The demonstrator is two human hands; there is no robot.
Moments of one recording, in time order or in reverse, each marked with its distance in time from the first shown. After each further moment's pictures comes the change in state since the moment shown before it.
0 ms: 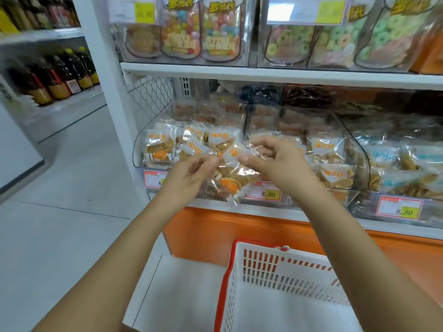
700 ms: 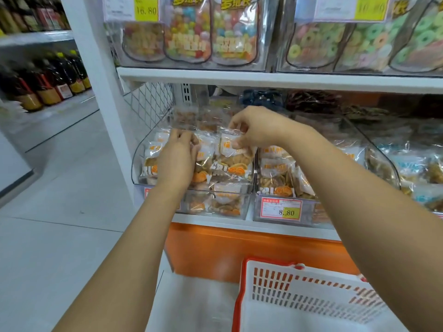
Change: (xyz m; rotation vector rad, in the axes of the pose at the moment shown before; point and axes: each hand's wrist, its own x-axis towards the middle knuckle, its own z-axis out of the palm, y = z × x) left_hand 0.101 -0.044 -0.028 0.715 0.450 0.182; right_hand 0.126 -0.041 0.019 -0.792 -0.281 -0.105
